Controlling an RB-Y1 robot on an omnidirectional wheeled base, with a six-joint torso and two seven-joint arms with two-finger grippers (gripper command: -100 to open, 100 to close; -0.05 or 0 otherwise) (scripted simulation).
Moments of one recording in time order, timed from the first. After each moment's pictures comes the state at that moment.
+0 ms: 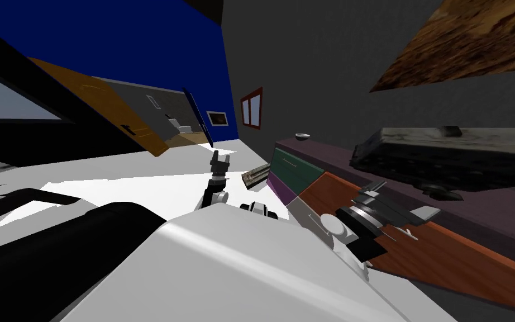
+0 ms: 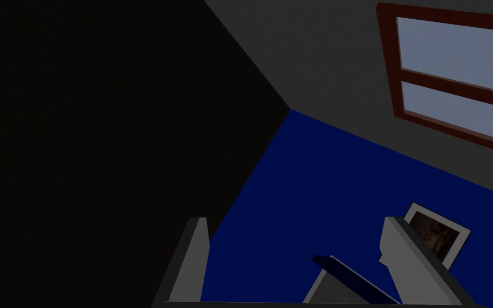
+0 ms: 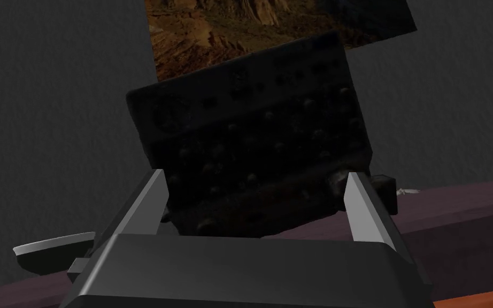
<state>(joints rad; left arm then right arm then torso) 0.49 0.00 0.01 -2.24 0.06 -0.52 0.17 0.35 -0.18 -0.30 -2.03 -0.93 -0.79 -0.96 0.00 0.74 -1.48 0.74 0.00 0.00</state>
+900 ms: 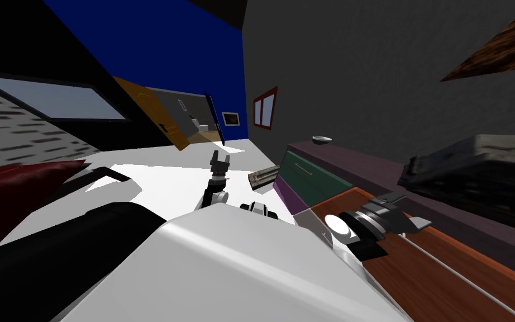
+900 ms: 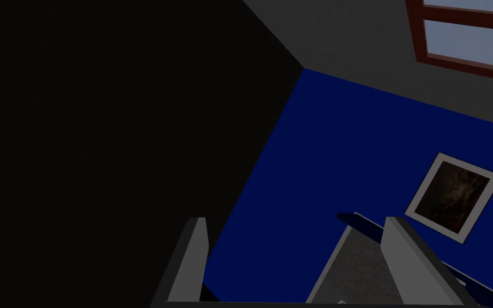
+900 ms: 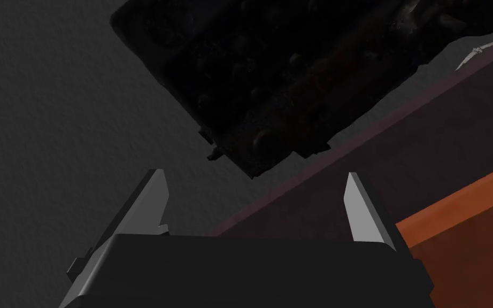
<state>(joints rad) 0.49 0.00 0.01 -2.24 0.06 -0.52 0.17 0.31 -0.19 -0.36 -1.89 -1.12 -0.83 -1.21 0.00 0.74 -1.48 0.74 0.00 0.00</state>
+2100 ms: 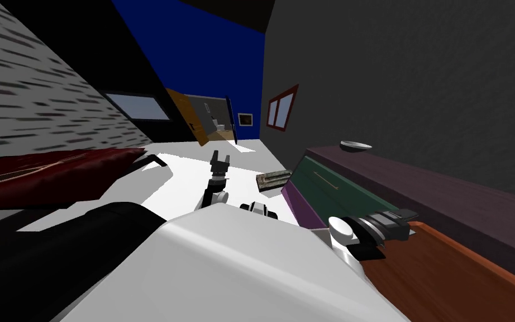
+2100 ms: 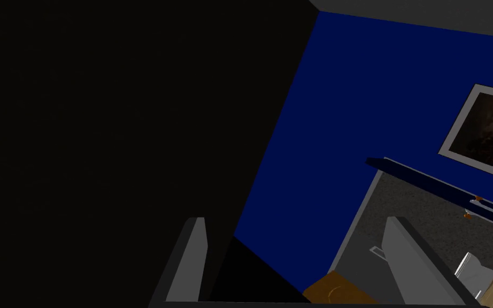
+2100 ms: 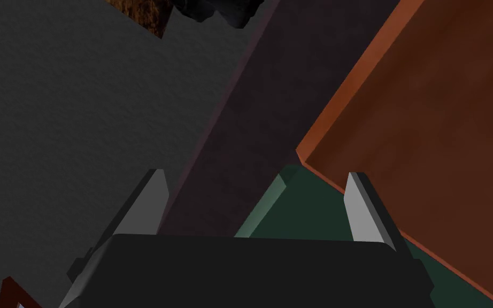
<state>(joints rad) 0.49 0.00 0.01 -2.24 0.06 -0.52 0.17 0.26 -0.21 -0.42 -1.70 -1.29 -0.86 -1.51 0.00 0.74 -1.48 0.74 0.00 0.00</state>
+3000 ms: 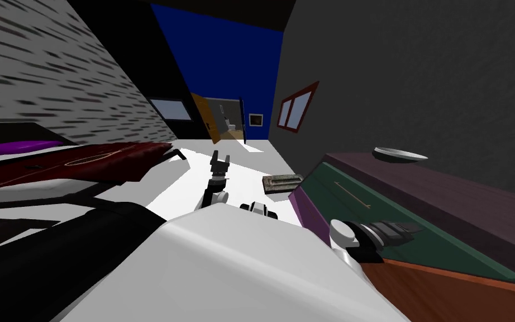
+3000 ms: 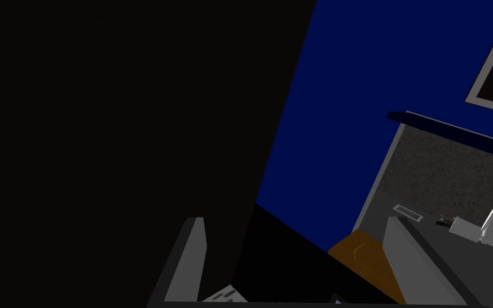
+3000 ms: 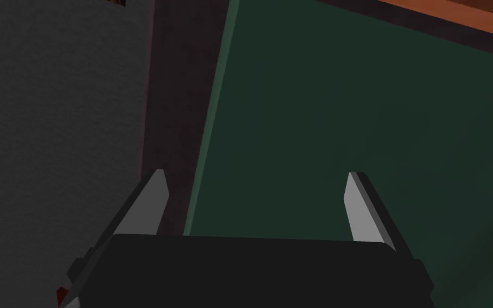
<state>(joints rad) 0.49 0.00 0.01 -2.24 0.06 -0.52 0.17 0.24 -0.22 -0.45 -1.57 -1.40 -0.87 -1.71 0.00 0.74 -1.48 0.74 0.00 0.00</state>
